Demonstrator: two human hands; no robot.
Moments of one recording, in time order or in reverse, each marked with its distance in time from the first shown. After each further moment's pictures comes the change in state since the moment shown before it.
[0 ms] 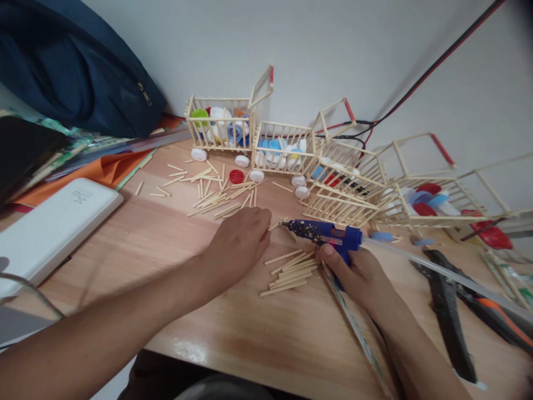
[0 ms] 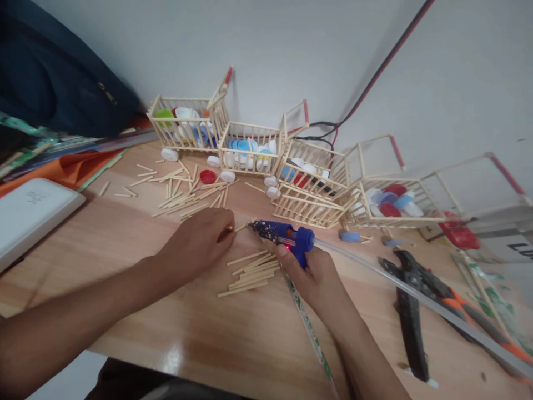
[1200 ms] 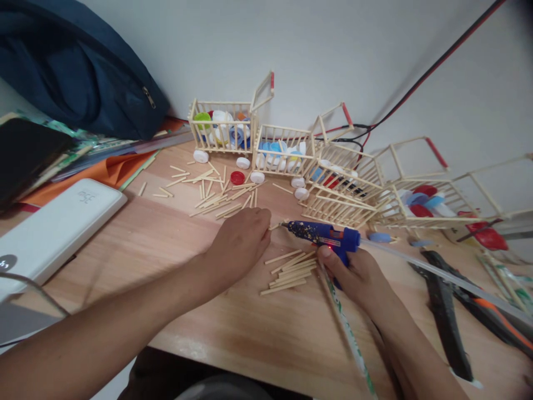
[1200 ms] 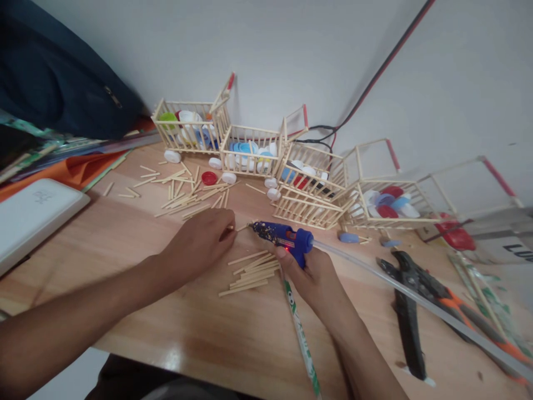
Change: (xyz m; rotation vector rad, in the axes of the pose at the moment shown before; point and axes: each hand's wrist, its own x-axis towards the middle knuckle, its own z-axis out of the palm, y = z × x) left_hand 0.001 -0.001 0.002 0.020 0.015 0.000; right_hand -0.003 -0.004 -0.001 -0.003 0.002 -0.024
